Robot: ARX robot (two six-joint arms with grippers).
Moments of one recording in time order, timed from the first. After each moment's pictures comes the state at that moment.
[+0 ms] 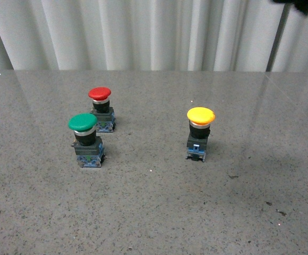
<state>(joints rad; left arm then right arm) 0.00 0.01 0.01 0.00 0.00 0.00 0.50 1.27 0.69 0.56 0.13 0.02</state>
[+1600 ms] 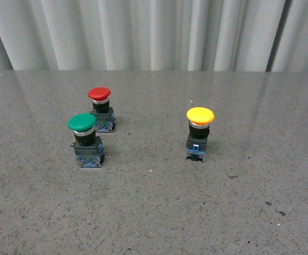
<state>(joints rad) 0.00 0.01 0.01 0.00 0.00 0.00 0.00 0.02 0.01 -0.01 0.00 0.01</state>
